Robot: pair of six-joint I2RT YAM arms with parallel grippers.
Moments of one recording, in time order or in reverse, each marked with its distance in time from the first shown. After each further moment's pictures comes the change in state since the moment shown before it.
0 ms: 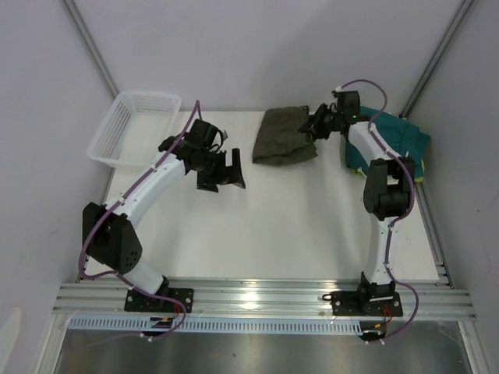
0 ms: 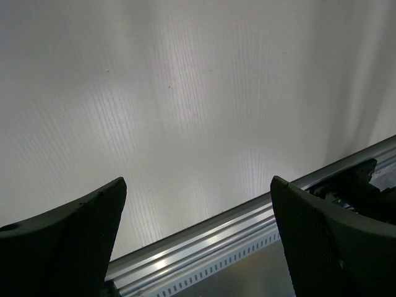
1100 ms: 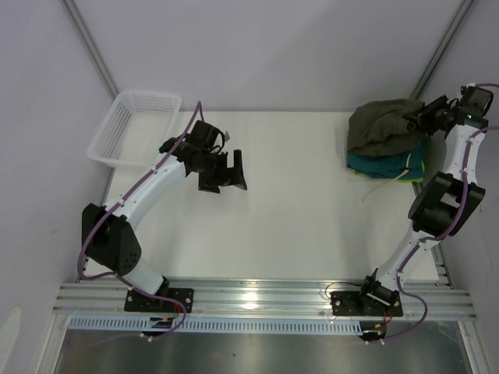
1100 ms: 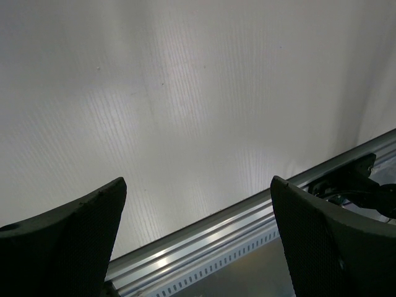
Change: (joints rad) left arm -0.017 -0.011 -0.013 0.011 0.008 -0.002; right arm -0.633 -0.150 0.142 -0.199 -0.092 -0.040
